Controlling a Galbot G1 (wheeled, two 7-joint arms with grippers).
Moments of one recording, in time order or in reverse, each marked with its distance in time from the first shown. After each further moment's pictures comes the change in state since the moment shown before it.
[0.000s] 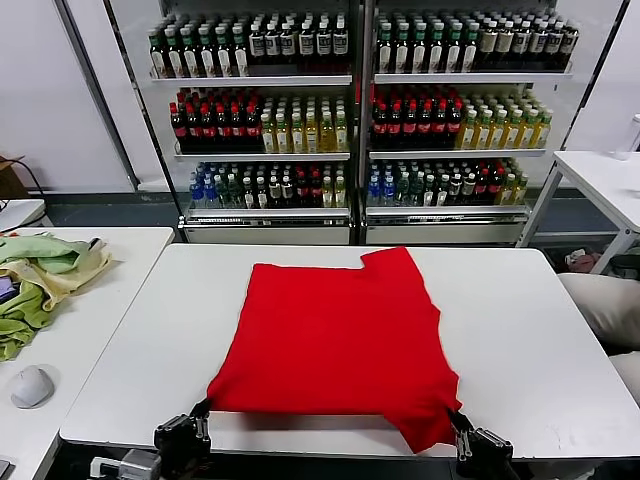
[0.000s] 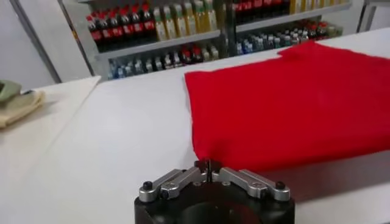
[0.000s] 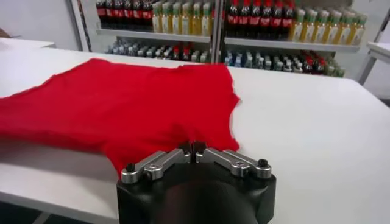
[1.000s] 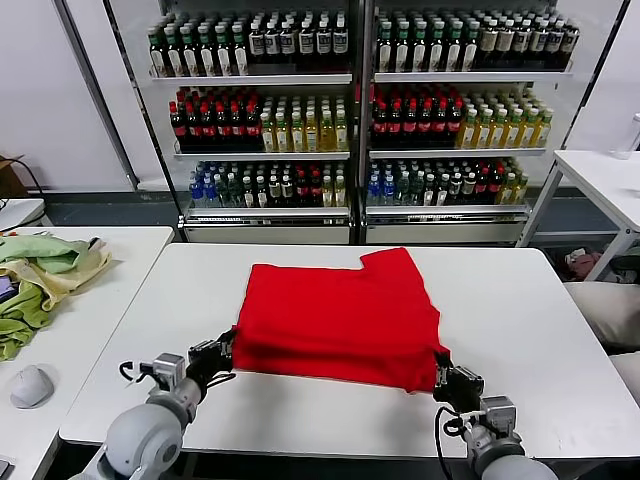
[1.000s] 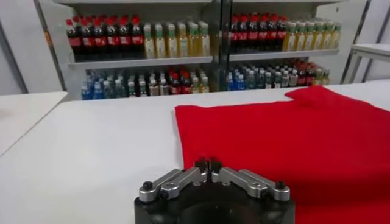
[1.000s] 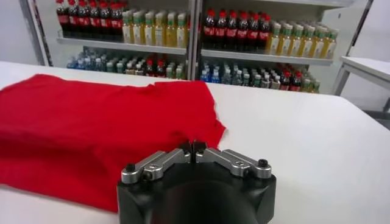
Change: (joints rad) left arm -0.576 -0.111 0.152 0.419 -0.098 0.034 0.222; right arm 0.417 0.069 -0.179 -0.249 -0.032 -0.148 0.105
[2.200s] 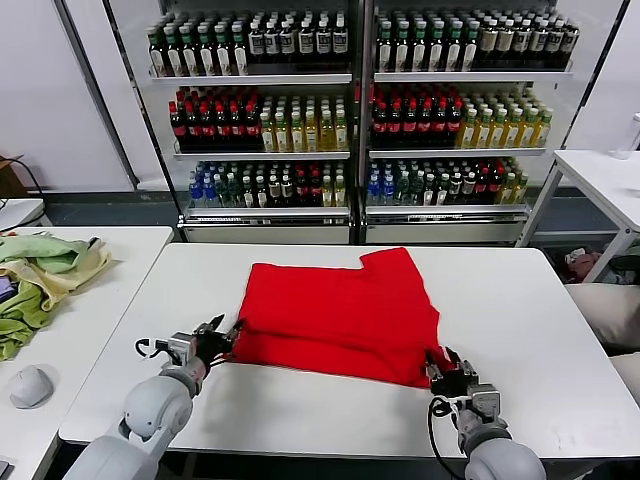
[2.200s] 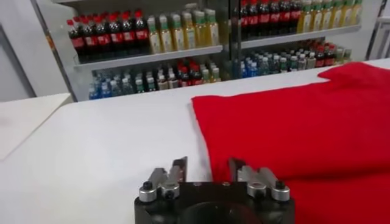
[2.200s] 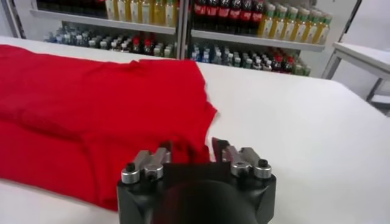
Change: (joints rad) left arm -0.098 -0.013 0.020 0.161 0.088 -0.024 0.043; right arm -0.016 0.022 0.018 -0.014 -0.029 -0.041 0.009
